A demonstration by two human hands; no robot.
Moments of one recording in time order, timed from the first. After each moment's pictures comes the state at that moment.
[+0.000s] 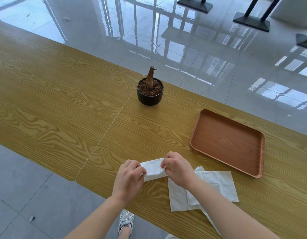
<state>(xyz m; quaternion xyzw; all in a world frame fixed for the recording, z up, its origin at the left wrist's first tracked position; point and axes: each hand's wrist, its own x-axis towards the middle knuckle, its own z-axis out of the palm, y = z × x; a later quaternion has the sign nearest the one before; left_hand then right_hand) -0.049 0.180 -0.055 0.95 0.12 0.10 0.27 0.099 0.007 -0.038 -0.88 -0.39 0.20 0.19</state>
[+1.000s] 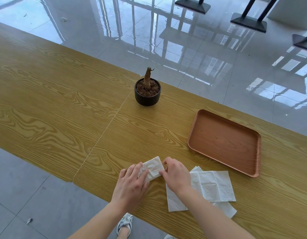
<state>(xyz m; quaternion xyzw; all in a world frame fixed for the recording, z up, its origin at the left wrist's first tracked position) -0.065 0.163 -0.066 0.99 0.07 -0.02 0.11 0.071 0.010 -0.045 -0.94 -0.22 0.19 0.18</state>
